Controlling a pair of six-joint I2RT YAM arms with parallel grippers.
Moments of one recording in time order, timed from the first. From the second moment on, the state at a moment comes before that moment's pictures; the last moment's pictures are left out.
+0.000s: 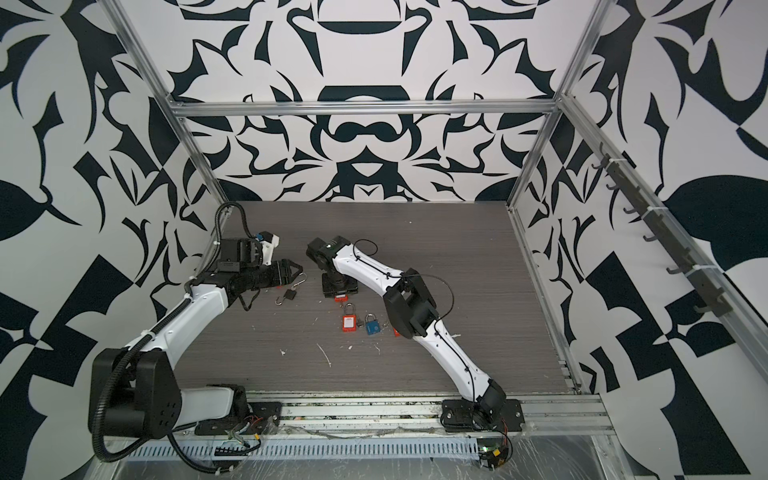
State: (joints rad) left arm -0.10 1.32 0.86 -0.35 0.49 -0.25; right arm 0.85 2.55 2.35 -1.29 0.04 0.69
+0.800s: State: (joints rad) left arm -0.10 1.33 0.86 -0.35 0.55 -0.23; right arm 0.85 2.43 2.17 -1.22 0.09 0.41
